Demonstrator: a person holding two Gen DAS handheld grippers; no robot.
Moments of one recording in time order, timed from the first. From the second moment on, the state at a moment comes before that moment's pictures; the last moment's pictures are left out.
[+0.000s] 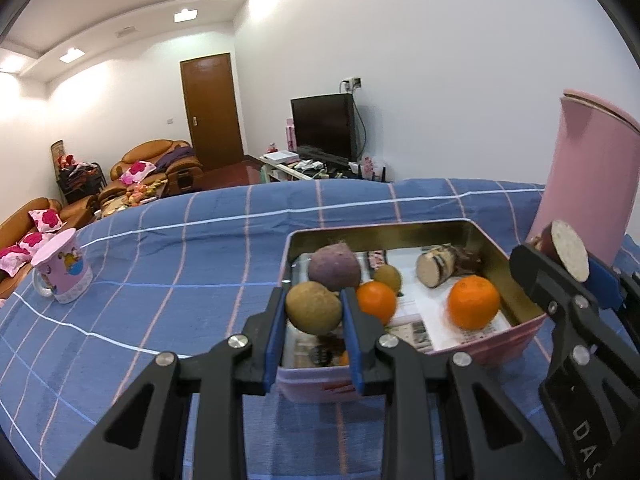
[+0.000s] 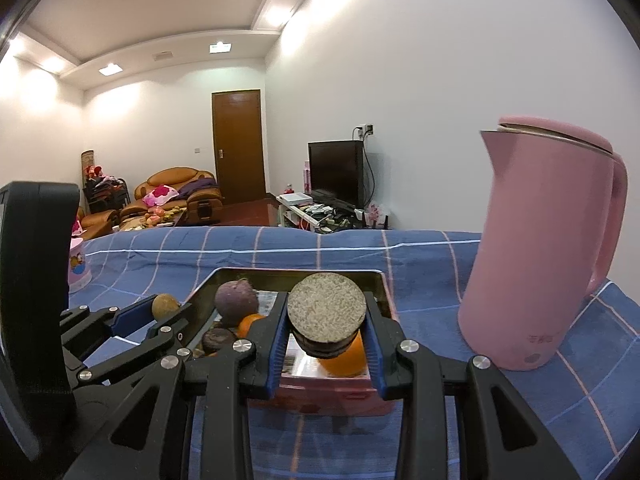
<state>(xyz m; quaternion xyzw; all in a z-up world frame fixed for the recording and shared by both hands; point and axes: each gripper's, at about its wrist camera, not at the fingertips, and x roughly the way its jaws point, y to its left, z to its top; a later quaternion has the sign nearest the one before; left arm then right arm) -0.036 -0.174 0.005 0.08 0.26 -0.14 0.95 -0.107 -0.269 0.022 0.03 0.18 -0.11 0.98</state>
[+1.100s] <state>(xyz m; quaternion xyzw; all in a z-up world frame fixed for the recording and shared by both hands) 0.009 -0.213 0.004 0.03 0.29 -0.18 0.94 -0.078 -0.312 0.024 0.03 0.19 -0.20 0.96</state>
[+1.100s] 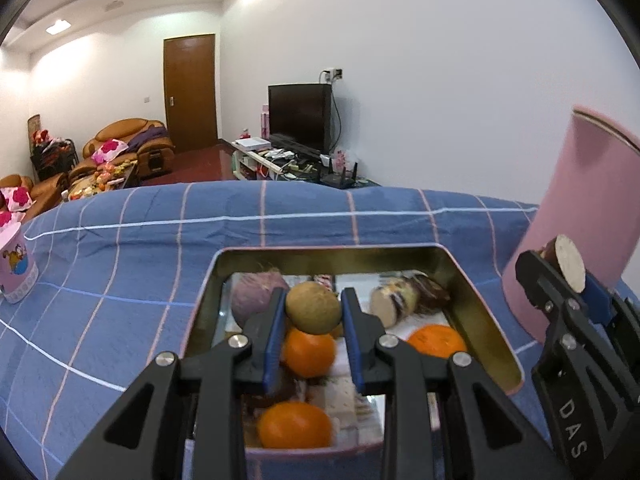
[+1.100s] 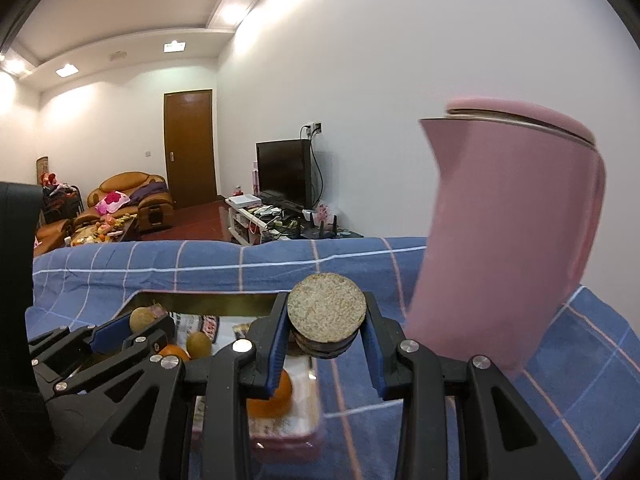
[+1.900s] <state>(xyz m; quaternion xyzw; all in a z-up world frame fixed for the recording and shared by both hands) 0.038 -0.207 -0.002 0.07 0.30 -0.19 0.93 0.001 -0.331 -0.008 0.14 0.30 -0.06 0.94</state>
